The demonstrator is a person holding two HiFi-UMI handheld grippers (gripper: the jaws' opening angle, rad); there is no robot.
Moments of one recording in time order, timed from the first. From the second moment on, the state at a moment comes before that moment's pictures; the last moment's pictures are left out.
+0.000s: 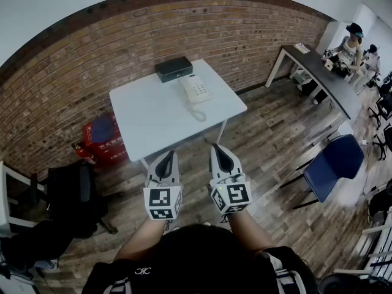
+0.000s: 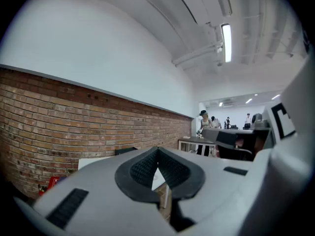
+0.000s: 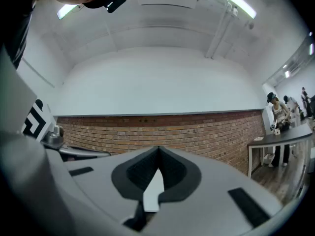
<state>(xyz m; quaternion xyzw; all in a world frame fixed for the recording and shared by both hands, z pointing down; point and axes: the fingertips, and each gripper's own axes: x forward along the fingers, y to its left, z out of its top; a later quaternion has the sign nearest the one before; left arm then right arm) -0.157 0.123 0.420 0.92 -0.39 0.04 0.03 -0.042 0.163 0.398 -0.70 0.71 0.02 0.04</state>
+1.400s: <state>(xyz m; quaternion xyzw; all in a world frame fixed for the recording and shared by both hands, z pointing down) -0.083 0.142 0.442 0.90 -0.44 0.05 0.04 0.042 0.177 0.422 -0.67 0.74 0.00 0.05</state>
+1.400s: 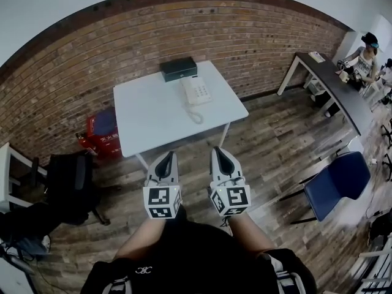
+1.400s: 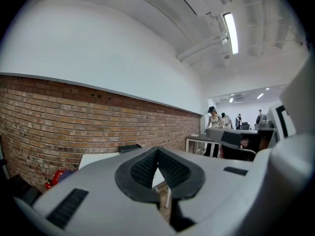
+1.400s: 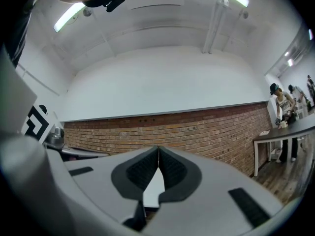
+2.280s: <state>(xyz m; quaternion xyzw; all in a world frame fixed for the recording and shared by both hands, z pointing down) -0.026 -0.035 0.458 0.90 -0.43 0.05 0.07 0.081 -0.008 0.428 -0.66 0.75 0.00 0.04</state>
